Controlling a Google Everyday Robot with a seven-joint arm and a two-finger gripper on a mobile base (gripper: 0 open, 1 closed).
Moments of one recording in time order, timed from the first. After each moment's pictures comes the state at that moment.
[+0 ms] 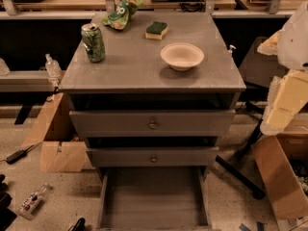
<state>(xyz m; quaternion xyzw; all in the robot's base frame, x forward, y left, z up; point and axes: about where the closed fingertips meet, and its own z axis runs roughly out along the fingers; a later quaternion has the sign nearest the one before) 0.438 -0.217 0.976 -0.60 0.78 -0.03 0.16</state>
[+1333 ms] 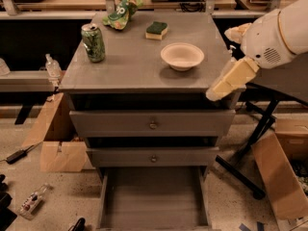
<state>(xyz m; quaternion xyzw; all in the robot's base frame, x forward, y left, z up) 0.539 -0.158 0.964 -0.55 0.74 0.09 0.38</state>
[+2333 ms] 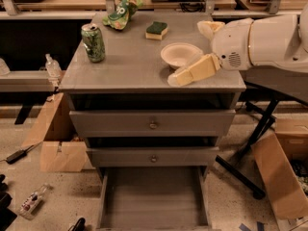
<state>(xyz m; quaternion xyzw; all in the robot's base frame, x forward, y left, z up) 0.569 -0.085 0.980 -0.49 0.67 0.19 0.52</state>
